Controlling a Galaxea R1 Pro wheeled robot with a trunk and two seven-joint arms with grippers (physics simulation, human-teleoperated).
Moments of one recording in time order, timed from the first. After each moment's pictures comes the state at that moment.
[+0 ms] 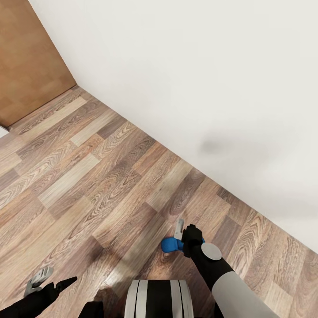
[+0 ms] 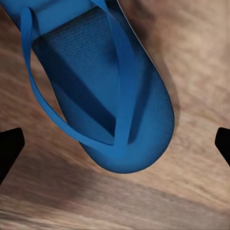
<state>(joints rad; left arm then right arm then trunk) 0.02 0.12 0.58 -1.51 0.30 1.01 -0.66 -0.65 0.15 0.32 -0.85 1.32 0.65 0.74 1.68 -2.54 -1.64</state>
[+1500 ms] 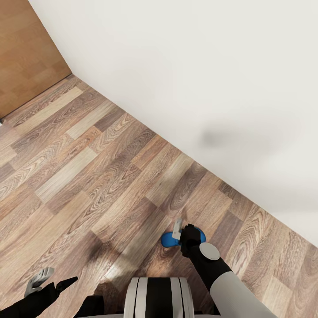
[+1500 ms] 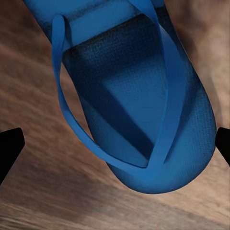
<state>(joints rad) 0.02 0.11 0.57 -1.51 0.30 1.01 -0.66 -0.65 0.16 0.32 -0.85 1.32 0.65 0.74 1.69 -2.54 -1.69</state>
